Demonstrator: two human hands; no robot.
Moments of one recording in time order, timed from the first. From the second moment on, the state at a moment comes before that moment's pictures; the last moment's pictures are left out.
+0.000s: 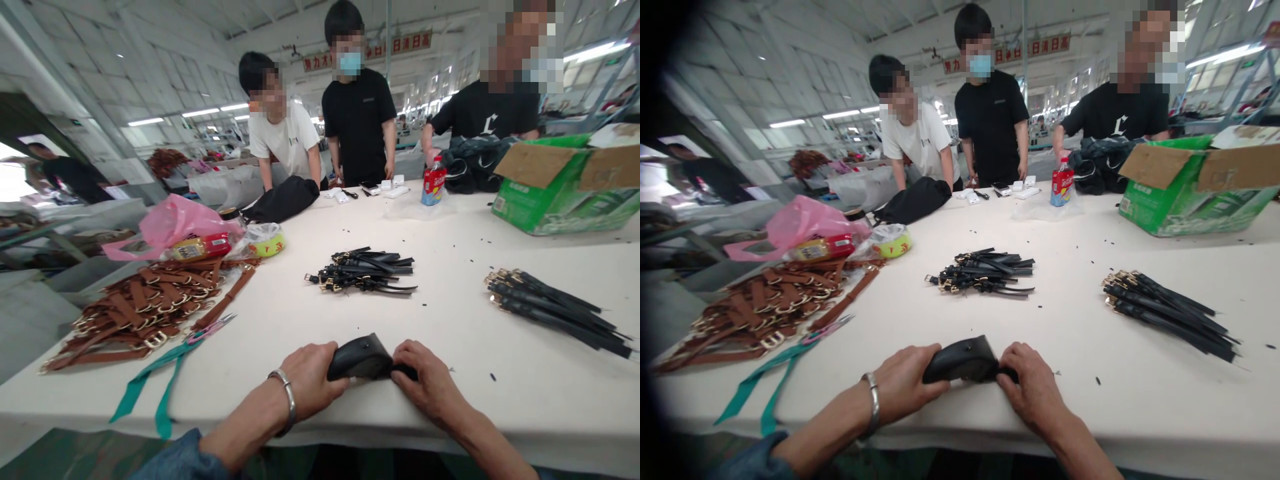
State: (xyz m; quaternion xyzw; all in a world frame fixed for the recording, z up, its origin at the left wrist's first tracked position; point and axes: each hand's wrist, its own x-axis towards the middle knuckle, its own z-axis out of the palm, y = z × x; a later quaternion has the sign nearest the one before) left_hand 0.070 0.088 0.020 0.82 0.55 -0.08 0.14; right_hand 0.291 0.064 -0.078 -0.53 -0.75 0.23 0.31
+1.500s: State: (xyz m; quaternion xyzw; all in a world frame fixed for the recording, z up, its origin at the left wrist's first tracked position) left_hand 0.055 0.048 0.041 0.81 0.54 -0.17 0.15; right_hand 0.278 0.057 -0.057 -0.45 -0.83 0.24 0.24
